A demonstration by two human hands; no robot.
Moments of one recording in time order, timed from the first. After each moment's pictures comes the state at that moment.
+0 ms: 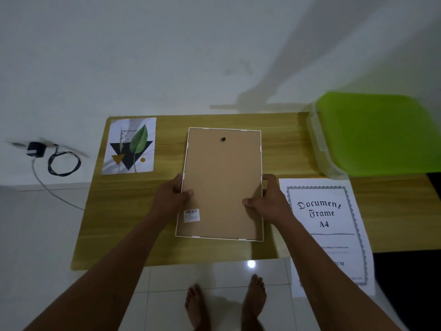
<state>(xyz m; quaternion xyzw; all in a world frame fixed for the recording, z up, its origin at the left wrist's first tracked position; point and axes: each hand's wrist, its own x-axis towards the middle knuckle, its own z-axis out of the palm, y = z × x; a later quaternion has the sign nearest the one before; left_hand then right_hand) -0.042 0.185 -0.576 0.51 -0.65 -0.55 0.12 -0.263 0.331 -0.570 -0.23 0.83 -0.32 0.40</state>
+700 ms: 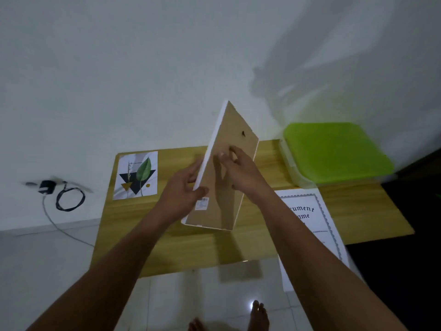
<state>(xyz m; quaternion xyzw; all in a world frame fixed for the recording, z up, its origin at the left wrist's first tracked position) -0.055 0.227 -0.425 0.35 -0.73 -0.56 0.19 -0.217 0.294 -0.417 -0.28 0.74 -0.48 0.37</state>
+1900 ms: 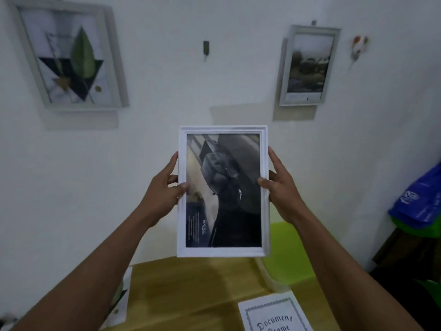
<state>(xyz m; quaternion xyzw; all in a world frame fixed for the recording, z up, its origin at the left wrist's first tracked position) -0.150 0.171 -0.209 0.22 -0.77 -0.49 0.34 -0.364 0.359 -0.214 -0.41 0.61 -0.67 0.14</state>
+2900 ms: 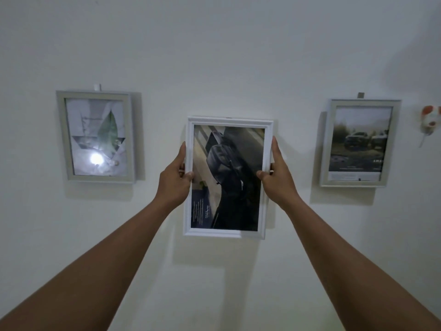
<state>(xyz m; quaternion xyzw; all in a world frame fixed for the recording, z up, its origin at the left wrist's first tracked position) -0.270 0.049 -0.058 0.29 -0.77 -0.24 0.53 -0.491 0.178 -0.048 -0.52 0.61 -0.60 0.00</state>
